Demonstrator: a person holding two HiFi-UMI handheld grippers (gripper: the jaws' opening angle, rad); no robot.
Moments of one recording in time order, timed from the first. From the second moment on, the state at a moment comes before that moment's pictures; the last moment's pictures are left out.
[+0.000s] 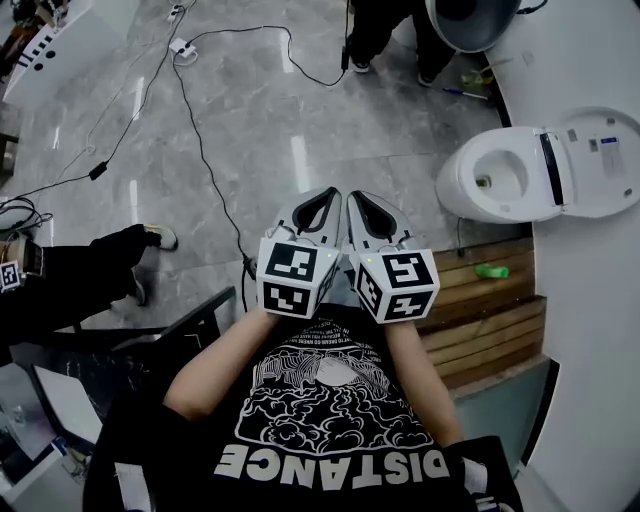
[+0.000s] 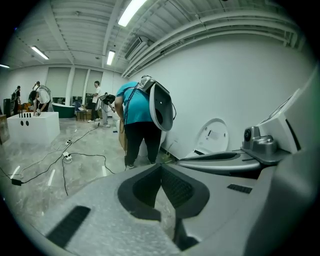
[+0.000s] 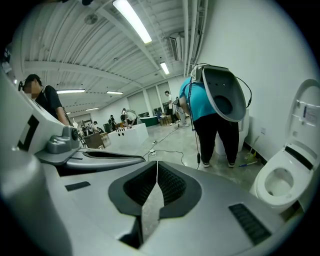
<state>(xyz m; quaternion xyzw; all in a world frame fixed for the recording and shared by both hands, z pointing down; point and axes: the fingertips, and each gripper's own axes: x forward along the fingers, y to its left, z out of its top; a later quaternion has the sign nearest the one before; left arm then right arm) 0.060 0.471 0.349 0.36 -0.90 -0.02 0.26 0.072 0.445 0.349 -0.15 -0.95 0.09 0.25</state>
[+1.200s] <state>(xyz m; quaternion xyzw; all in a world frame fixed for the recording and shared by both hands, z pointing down) -0.054 0.183 0.376 0.56 -0.77 0.10 0.28 -0.037 0.164 0.375 0.07 -0.95 0.20 0.23</state>
